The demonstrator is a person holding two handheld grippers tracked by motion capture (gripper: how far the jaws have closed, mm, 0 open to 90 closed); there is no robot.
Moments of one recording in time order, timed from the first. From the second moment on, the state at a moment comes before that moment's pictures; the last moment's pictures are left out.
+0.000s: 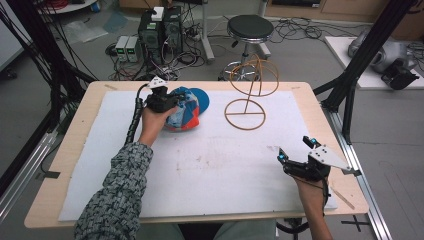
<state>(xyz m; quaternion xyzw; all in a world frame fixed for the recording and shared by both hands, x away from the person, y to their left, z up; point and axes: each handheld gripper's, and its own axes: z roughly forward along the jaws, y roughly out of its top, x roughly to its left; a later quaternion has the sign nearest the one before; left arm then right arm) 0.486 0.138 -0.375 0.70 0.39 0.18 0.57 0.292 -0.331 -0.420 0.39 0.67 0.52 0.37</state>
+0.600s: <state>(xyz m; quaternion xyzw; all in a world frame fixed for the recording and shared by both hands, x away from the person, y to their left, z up) 0.491 0.135 -0.319 0.66 0.39 0.19 0.61 0.292 -0.331 -0.420 0.39 0.67 0.52 0.37</state>
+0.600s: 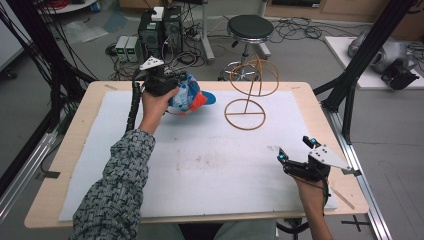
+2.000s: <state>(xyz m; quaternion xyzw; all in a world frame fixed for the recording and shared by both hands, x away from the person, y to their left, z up) 0.522 0.062 -0.189 0.62 0.34 0.22 0.68 0.293 -0.332 -0.422 0.39 0.66 0.53 0.36</state>
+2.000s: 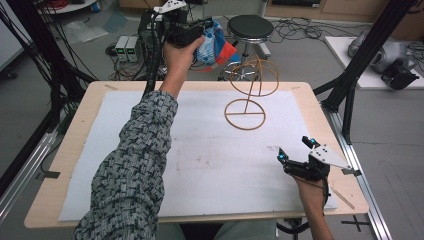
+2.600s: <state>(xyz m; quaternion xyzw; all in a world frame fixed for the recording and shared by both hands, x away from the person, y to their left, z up) 0.524 0.021 -0.172 0.60 0.31 0.20 0.71 0.293 -0.334 -0.422 0.39 0.66 0.53 0.35</state>
